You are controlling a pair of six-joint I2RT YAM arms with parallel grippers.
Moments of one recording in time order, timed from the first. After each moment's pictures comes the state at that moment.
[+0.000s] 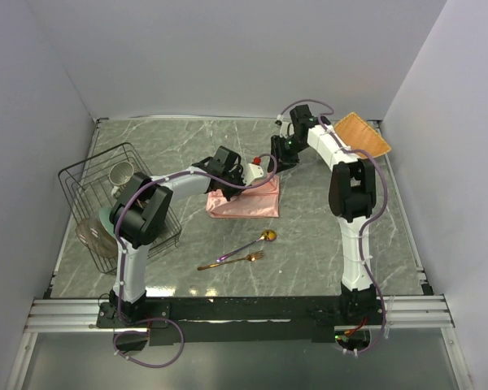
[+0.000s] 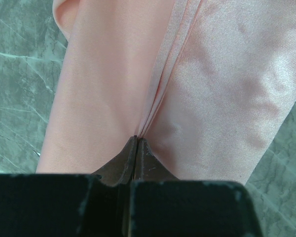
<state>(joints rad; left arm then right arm) -0.58 2.05 1.39 -0.24 0.30 0.59 0.23 2.31 2.04 -0.92 -0.50 0.12</state>
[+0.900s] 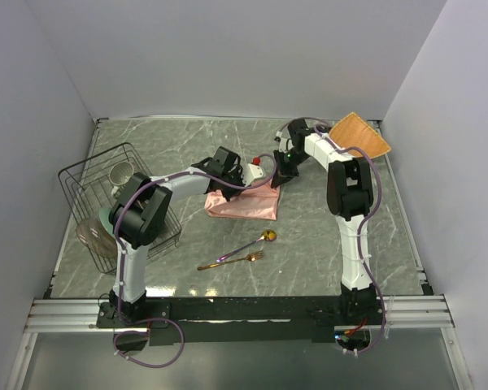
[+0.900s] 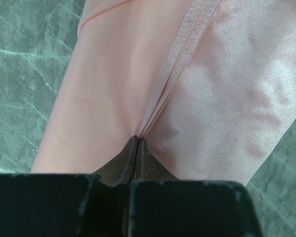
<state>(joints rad) -0.58 2.04 1.38 -0.23 0.30 0.58 0.23 2.36 1.94 -0.93 -0.52 0.12</state>
